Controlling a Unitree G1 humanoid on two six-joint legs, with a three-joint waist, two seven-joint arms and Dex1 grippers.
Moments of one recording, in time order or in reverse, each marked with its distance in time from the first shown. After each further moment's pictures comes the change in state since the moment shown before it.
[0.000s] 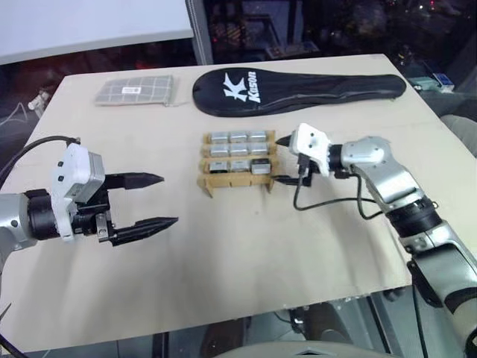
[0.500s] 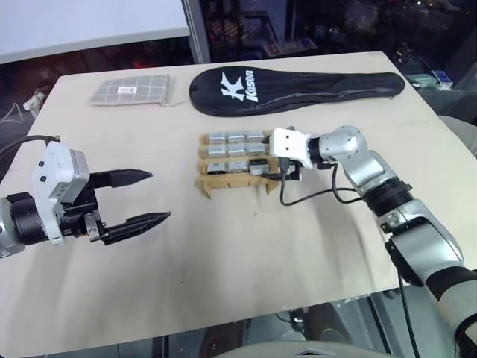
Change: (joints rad) left arm 0.048 0.000 0.057 -0.020 -0.052 -0.005 0.049; right arm -0.117 0.071 0.037 0.261 -0.162 -0.221 0.056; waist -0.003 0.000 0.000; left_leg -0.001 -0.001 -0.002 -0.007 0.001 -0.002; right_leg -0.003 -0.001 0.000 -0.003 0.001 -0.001
